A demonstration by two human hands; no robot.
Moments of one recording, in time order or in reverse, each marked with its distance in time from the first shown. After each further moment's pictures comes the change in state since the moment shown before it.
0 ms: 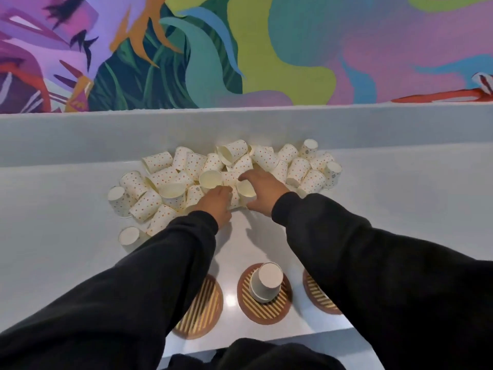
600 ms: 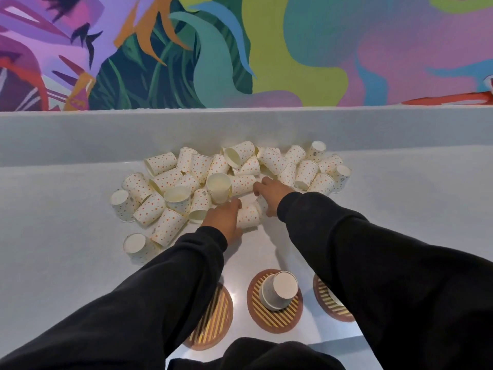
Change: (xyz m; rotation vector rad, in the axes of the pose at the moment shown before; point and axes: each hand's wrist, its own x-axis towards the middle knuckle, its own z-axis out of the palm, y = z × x) left_hand -0.012 -0.006 0.017 0.046 -0.048 0.016; right_hand 0.042 0.032 0.024 -0.382 -0.264 0.074
